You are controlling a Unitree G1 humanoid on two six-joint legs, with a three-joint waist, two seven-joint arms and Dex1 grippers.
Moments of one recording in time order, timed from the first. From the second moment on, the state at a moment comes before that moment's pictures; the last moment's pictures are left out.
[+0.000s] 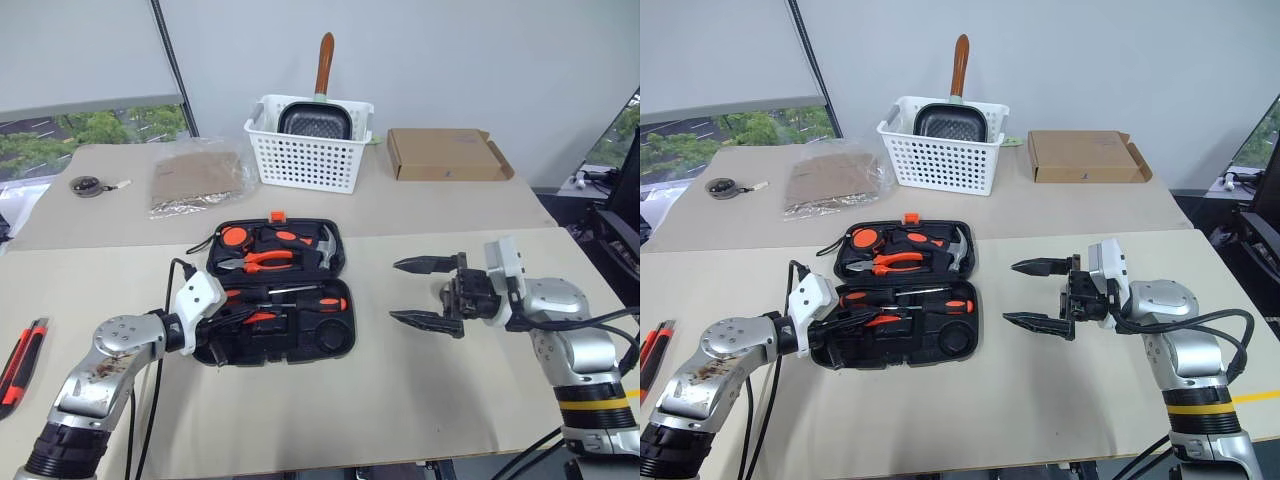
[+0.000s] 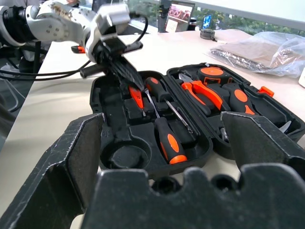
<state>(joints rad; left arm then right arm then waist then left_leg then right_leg) -0.09 0.72 0.01 -0.21 -0.31 0.37 -0.87 -0.32 -0.65 -0.07 -0.07 0.57 0.17 1.31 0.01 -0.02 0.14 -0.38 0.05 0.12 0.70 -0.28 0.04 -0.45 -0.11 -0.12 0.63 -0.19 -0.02</state>
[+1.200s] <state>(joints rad) 0.26 0.56 0.77 -0.27 -0.43 0.43 -0.49 -0.45 -0.56 -0.02 -0.01 0.62 0.20 1.38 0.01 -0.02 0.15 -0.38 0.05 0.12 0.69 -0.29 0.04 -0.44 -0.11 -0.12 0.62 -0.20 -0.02</state>
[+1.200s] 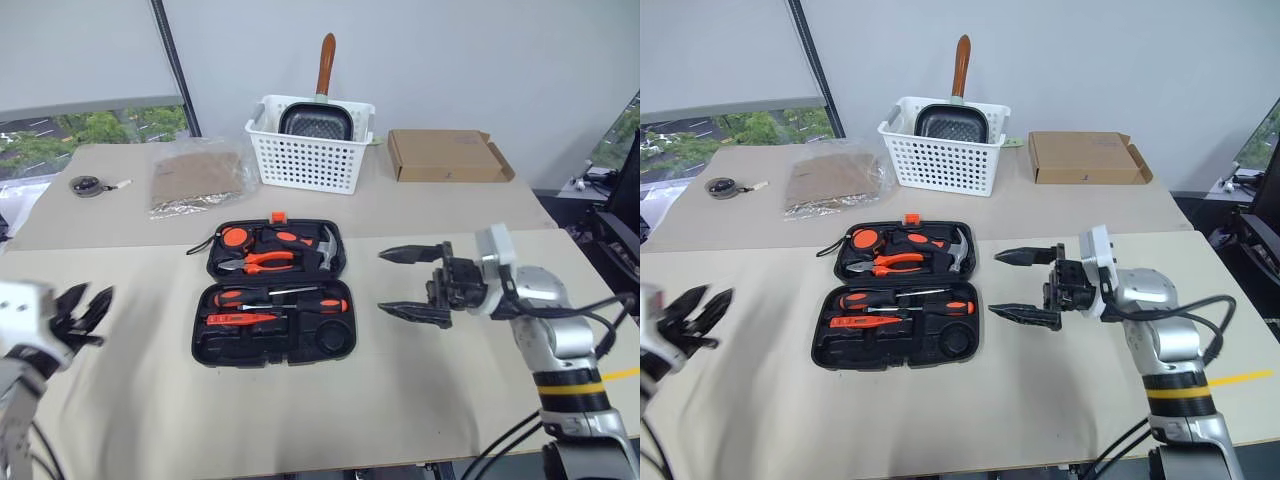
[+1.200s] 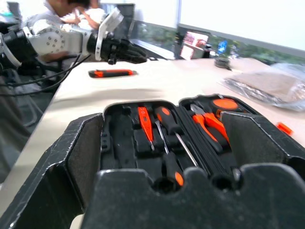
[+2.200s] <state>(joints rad) 0.25 0.78 0.78 0.45 -0.38 0.22 -0.72 -0.57 -0.52 0.03 0.07 0.63 0.22 1.46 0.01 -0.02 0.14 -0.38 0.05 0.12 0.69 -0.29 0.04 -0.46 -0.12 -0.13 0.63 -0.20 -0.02</state>
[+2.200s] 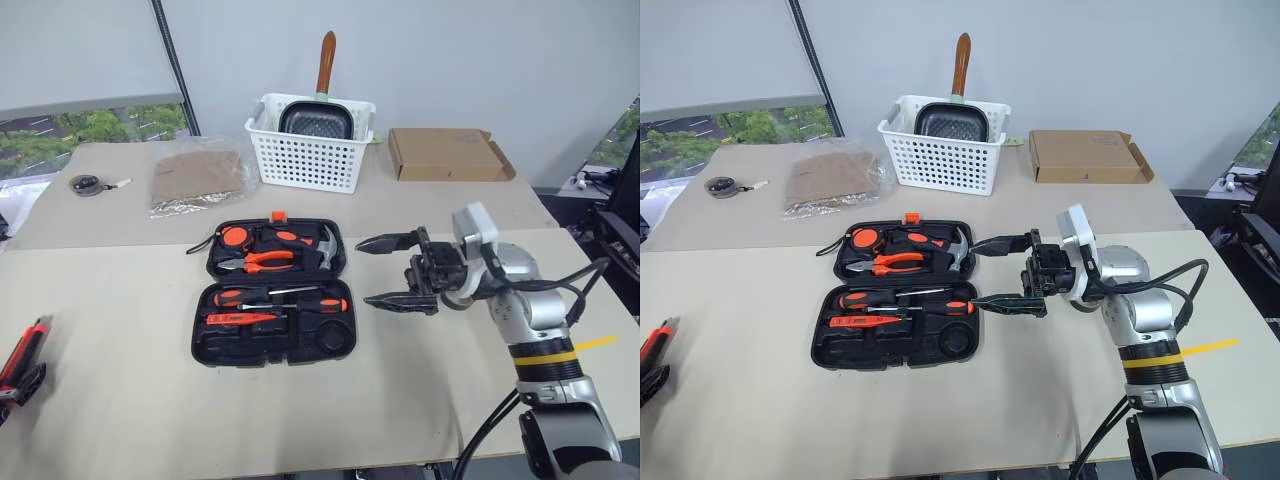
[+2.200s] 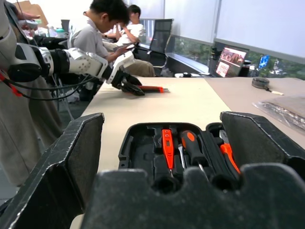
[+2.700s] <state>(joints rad) 0.24 0.79 0.74 0.45 -0.40 0.20 -0.79 -0.54 -0.53 0.02 0.04 0.63 0.22 1.42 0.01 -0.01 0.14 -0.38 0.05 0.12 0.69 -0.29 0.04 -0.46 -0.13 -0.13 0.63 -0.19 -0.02</state>
